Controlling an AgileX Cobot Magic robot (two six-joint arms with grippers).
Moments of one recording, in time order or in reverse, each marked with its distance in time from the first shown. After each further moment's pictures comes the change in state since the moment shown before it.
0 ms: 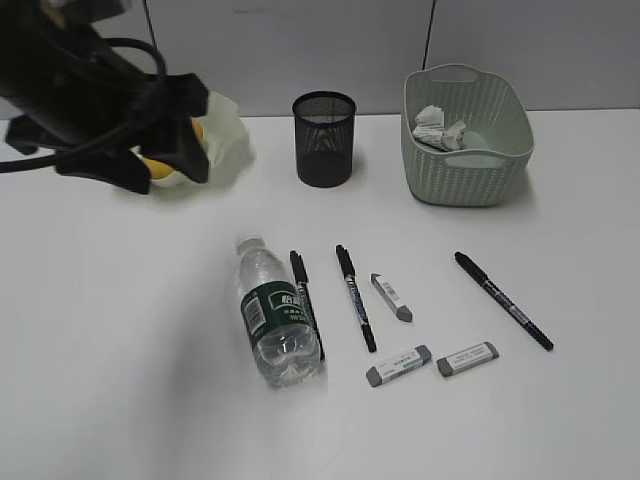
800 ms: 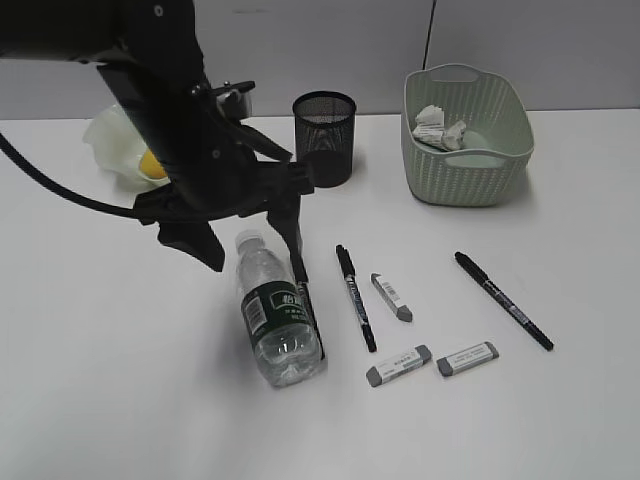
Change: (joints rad) left arm -0.107 0.341 -0.184 -0.057 0.113 -0.121; right arm 0.000 0.000 0.000 0.000 0.000 0.000
